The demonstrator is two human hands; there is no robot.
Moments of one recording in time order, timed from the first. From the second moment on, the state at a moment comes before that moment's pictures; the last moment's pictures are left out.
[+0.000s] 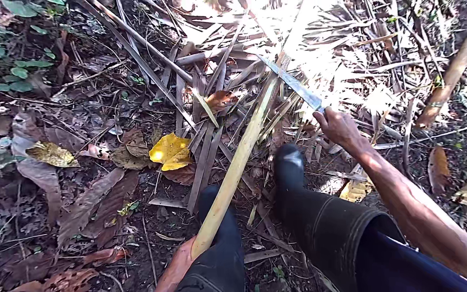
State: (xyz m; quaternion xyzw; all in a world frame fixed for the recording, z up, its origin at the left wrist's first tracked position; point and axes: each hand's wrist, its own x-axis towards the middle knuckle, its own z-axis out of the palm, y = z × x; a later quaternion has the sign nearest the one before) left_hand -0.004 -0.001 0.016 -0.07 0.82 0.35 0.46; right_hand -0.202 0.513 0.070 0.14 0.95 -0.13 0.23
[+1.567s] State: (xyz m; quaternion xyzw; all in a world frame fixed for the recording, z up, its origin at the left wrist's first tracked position) left_hand -0.008 -0.022 0.057 -0.05 0.79 0.45 0.43; right_hand -0.157 0.523 0.037 0.03 0.97 -0.14 0.17
